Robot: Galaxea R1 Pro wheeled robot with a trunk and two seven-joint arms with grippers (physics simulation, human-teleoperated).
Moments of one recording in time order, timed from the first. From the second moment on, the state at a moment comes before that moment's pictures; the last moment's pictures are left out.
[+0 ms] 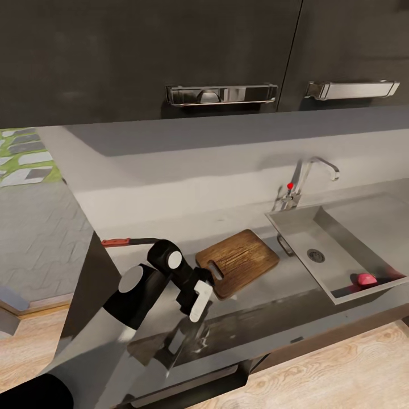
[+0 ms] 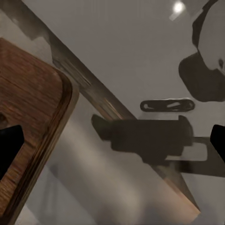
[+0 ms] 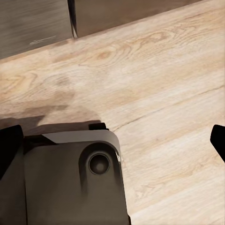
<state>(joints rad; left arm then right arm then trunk) -0.84 -0.11 -0.49 -1.24 -1.02 -0.03 -1.57 -0.05 0.07 -0.01 -0.34 0.02 -0.38 -0.24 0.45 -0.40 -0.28</state>
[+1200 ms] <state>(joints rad) -0.85 -0.10 -0.49 -1.32 -1.11 -0.03 -1.57 -0.05 0.07 -0.02 -0.14 0.02 -0.38 -0.24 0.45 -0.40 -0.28</state>
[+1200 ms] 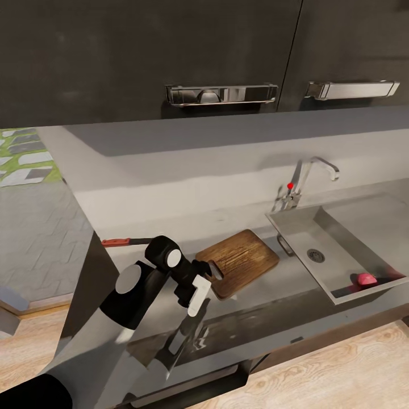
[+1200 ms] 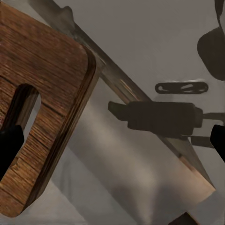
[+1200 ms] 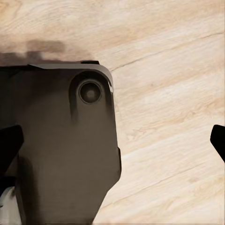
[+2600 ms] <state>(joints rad) -0.85 -0.15 -0.50 -1.42 -1.30 -0.03 -1.57 -0.05 0.14 -0.02 -0.12 0.02 -0.38 -0.24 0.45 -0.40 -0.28</state>
